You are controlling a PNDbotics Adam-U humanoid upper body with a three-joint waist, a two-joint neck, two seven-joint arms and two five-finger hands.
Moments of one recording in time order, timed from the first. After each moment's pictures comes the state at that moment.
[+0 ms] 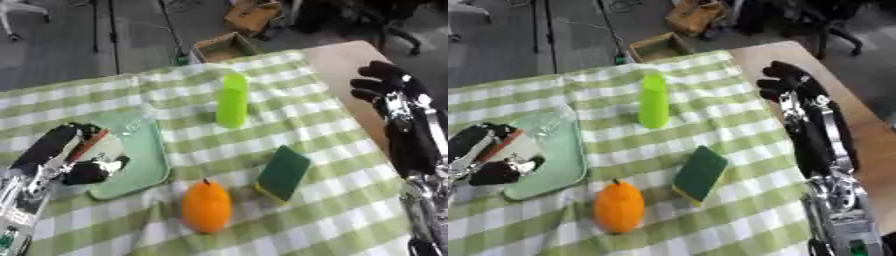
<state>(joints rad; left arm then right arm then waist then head) -0.69 0.29 -0.18 -1.39 -0.89 0.22 -0.26 -0.25 -0.18 -0.17 -1.98 -0.01 -0.09 0.00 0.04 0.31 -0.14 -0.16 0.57</state>
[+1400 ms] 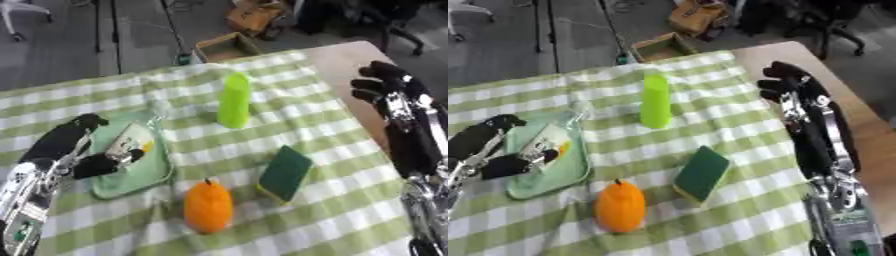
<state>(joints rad) -0.69 0.27 -0.17 -1.41 -1.13 0.25 -0.32 -0.25 -0.18 -0.17 -1.98 -0.01 -0.09 0.00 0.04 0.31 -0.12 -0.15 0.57</state>
